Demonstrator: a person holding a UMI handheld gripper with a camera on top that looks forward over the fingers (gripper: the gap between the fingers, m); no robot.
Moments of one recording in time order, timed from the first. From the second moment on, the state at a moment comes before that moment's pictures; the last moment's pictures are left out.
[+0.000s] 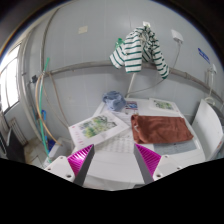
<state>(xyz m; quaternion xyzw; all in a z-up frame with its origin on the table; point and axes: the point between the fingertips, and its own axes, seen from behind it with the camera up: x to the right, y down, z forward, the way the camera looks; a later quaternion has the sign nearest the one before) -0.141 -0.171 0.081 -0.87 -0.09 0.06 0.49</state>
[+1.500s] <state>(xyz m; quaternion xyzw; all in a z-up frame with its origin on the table) 0.176 0.008 0.016 -0.90 0.03 -0.03 0.44</state>
